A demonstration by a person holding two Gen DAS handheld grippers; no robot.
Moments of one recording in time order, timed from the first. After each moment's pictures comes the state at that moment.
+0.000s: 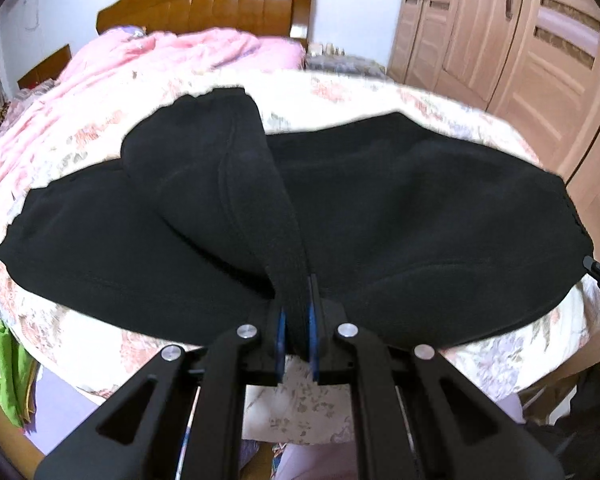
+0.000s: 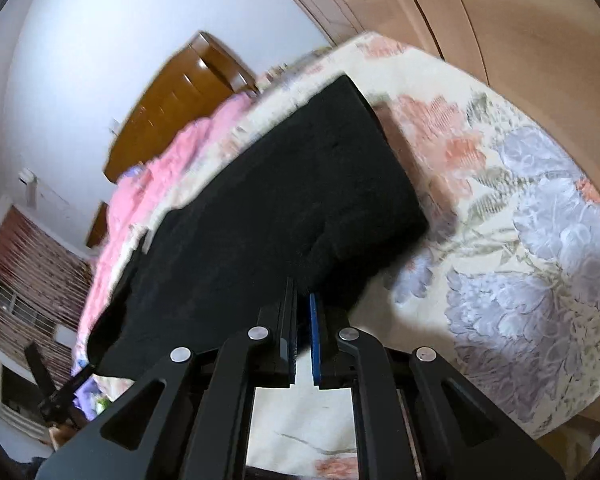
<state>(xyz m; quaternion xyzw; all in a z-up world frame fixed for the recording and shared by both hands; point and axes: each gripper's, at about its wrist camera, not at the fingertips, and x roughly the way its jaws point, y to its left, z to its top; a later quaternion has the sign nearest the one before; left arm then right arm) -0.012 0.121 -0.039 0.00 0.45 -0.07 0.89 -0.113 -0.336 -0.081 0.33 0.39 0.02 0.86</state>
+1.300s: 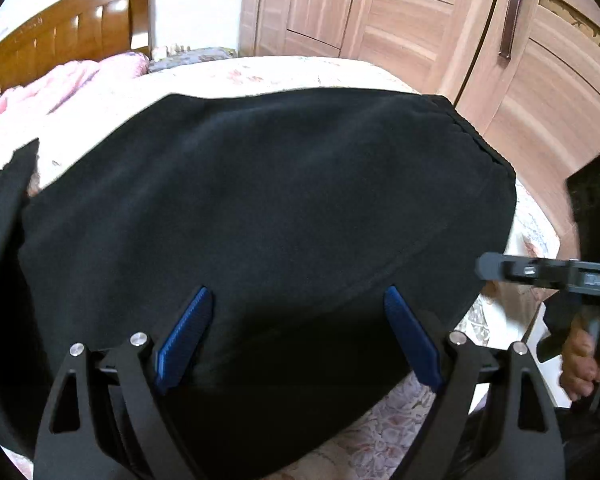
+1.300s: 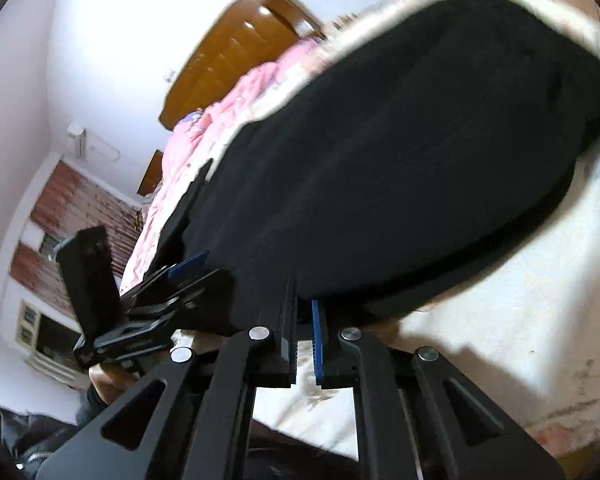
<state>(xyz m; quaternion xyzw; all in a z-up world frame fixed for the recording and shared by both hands) 0.028 -0.014 -0.062 0.07 0.42 -0.30 0.85 -0.110 -0.238 -0.082 0.31 0.40 0.16 0.85</state>
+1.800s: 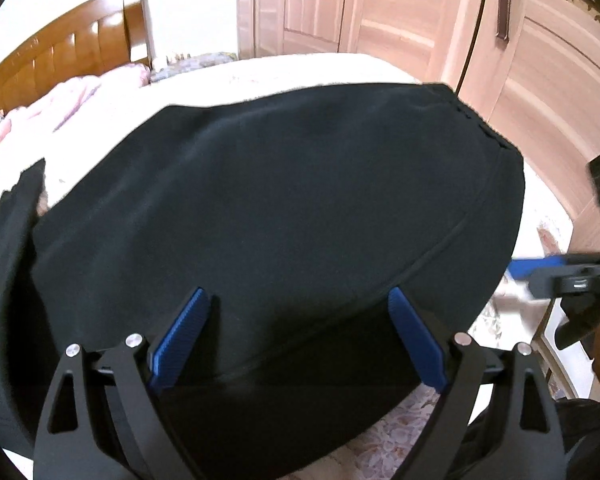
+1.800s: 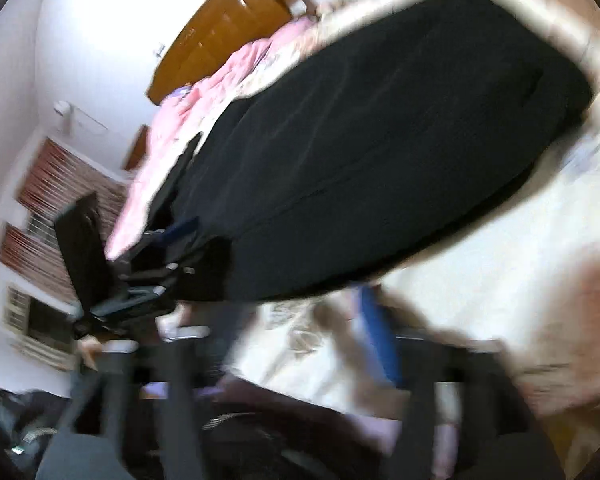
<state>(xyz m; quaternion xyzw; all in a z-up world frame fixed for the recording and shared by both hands) 0.026 -0.020 -0.061 0.12 0.41 -0.29 0.86 -0.133 -0.253 -0.079 0.27 0.45 0.14 0.84</state>
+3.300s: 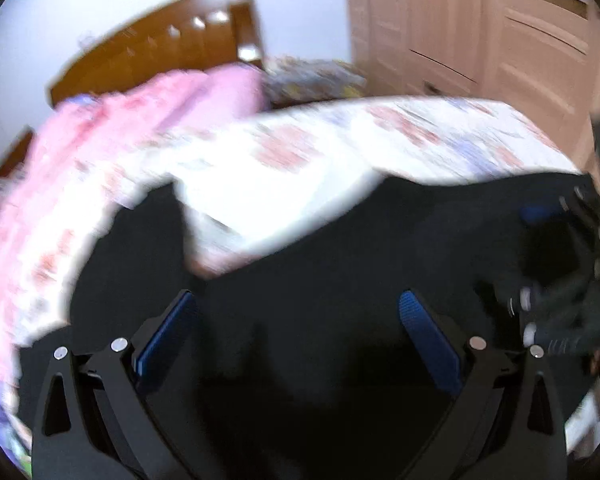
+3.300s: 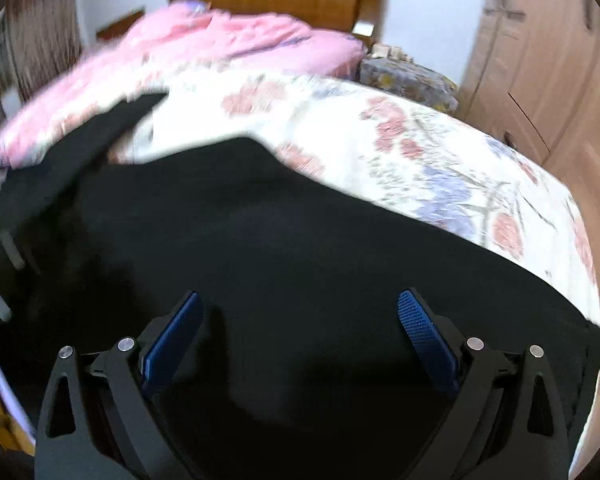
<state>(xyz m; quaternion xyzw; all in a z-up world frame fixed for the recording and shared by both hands) 0.140 0.068 -0.003 0.13 0.40 -0.08 0.91 0.081 -0.113 -0.067 -0.09 0.46 0.09 0.88</state>
